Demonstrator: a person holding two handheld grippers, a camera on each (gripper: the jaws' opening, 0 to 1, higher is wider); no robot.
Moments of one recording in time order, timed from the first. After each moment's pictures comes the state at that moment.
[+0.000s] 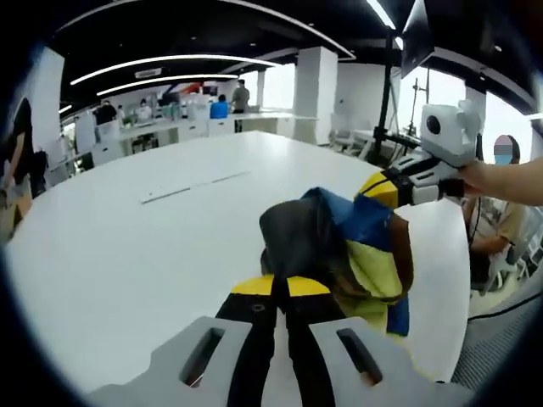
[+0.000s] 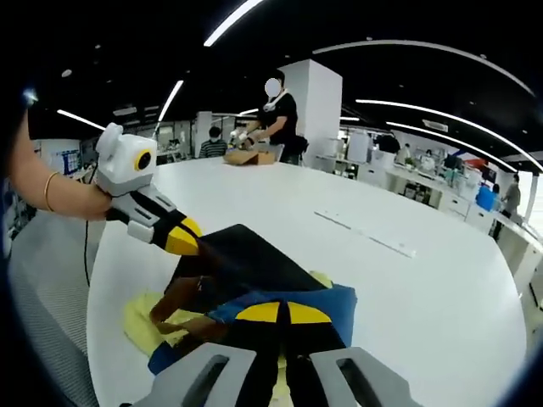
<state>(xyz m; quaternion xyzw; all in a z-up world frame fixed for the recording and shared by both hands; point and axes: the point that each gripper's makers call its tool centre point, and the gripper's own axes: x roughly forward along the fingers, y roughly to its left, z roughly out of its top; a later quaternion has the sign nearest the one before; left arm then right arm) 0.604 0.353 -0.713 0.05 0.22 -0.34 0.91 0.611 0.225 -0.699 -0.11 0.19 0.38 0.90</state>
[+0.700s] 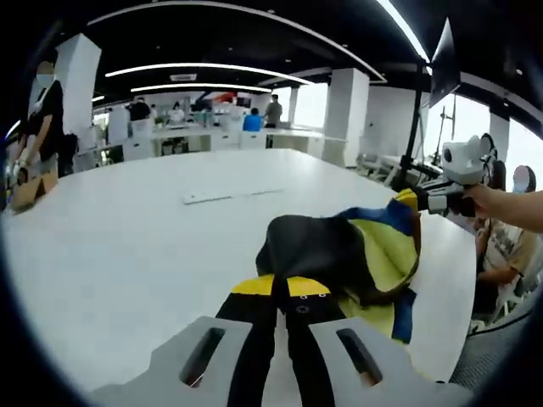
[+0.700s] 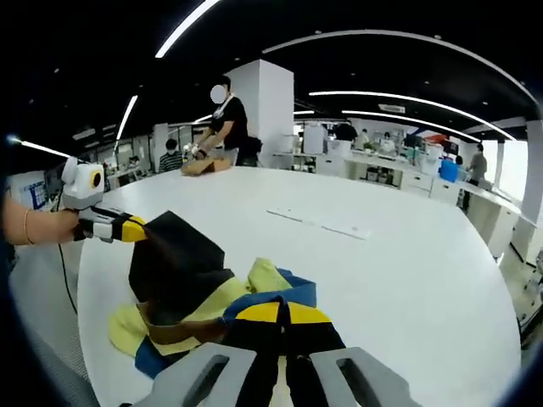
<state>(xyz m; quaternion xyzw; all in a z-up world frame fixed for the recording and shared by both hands) 0.607 0.409 -0.689 0.01 0.20 -0.27 0.94 0.629 0.168 -0.686 -0.05 0.22 0.29 0.93</state>
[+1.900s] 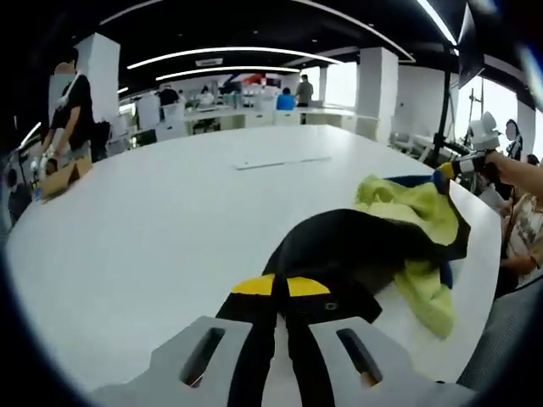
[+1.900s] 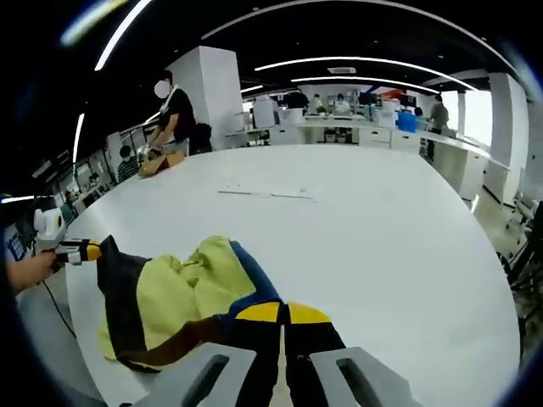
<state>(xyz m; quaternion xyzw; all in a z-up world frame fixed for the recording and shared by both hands) 0.588 0.494 -0.726 0.04 0.26 -0.19 0.95 0.629 0.107 -0.709 0.01 0.30 0.19 0.93</state>
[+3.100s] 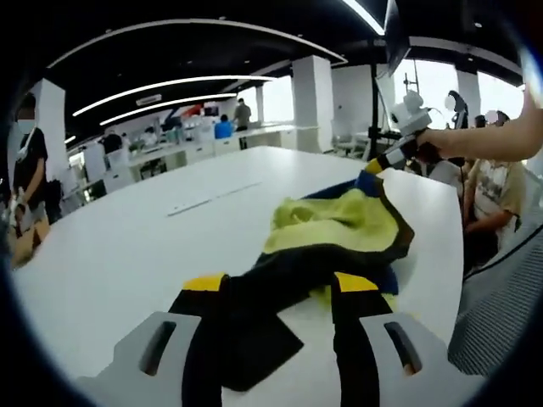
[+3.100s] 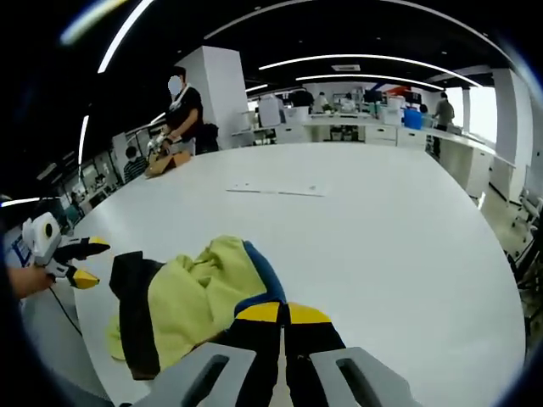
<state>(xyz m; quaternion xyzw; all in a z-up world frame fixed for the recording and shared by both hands) 0.551 0.387 -0.697 0.10 0.17 -0.35 0.91 0.623 0.118 -0.708 0.01 0.31 0.21 0.93</state>
